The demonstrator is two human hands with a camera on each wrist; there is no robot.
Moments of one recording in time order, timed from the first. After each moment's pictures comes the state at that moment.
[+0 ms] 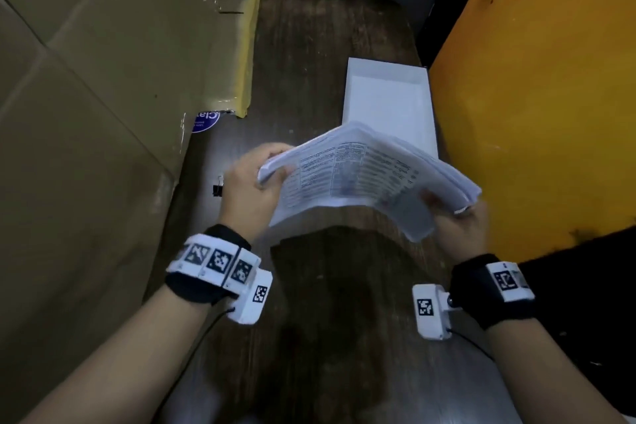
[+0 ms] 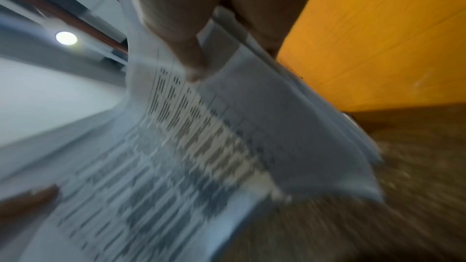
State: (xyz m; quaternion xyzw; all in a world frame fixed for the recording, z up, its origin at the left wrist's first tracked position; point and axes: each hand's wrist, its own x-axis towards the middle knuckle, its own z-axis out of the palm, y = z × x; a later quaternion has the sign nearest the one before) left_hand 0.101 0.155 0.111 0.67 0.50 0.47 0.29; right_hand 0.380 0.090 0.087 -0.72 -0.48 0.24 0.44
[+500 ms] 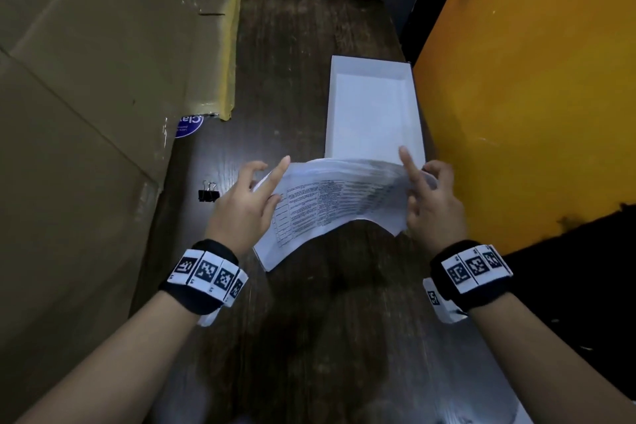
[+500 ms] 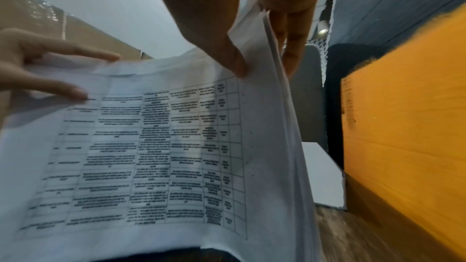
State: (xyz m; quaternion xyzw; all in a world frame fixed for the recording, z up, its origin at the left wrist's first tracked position) left_hand 0.095 0.157 0.065 0.85 0.47 0.26 0.00; right_hand 0.392 0.098 0.072 -0.69 -0.69 -0.04 0.24
